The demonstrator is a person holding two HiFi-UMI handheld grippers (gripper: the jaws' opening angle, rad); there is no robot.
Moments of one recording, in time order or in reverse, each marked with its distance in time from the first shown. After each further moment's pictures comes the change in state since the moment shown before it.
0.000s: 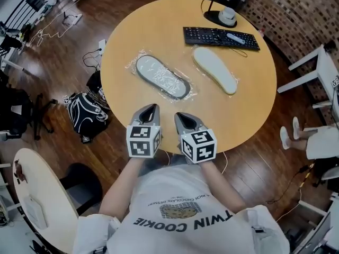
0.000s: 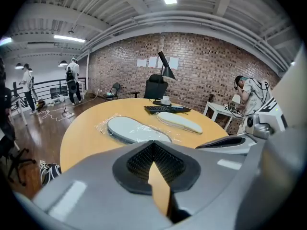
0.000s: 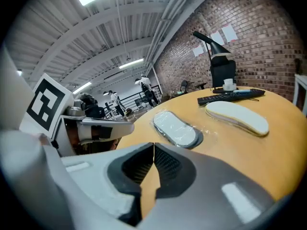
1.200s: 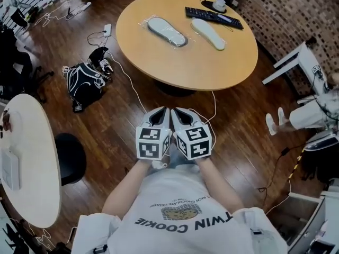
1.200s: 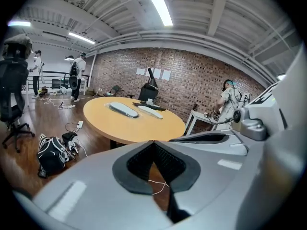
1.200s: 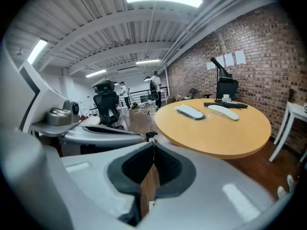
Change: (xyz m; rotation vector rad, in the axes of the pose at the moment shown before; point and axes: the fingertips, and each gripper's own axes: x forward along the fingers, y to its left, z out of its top) left arm -0.275 -0.165 -0.180 -0.111 -0.100 -0.069; right arm -0.229 0.183 -0.171 -0.220 0.003 -0.027
